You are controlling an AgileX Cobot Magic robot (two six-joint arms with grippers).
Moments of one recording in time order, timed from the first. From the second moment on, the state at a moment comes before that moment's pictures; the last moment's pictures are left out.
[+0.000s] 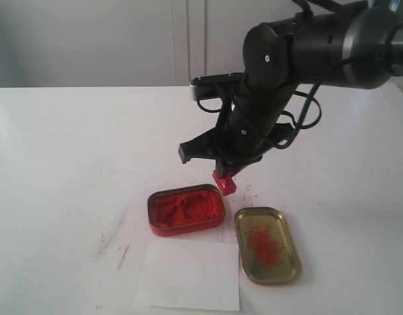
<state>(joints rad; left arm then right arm) -0.02 0.00 0.02 -0.10 0.39 0.15 0.58 1.83 -1.40 0.05 0.89 0.16</state>
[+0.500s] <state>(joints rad) -0.02 0.00 0.02 -0.10 0.39 0.15 0.58 2.02 -1.57 0.19 0.98 0.05</state>
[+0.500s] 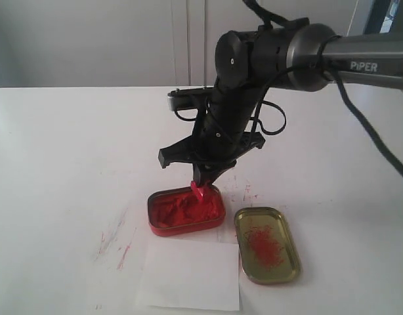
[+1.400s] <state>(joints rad) -0.02 0.00 0.02 -0.10 0.39 0.15 0.59 2.11 -1.57 0.22 0.91 0.03</state>
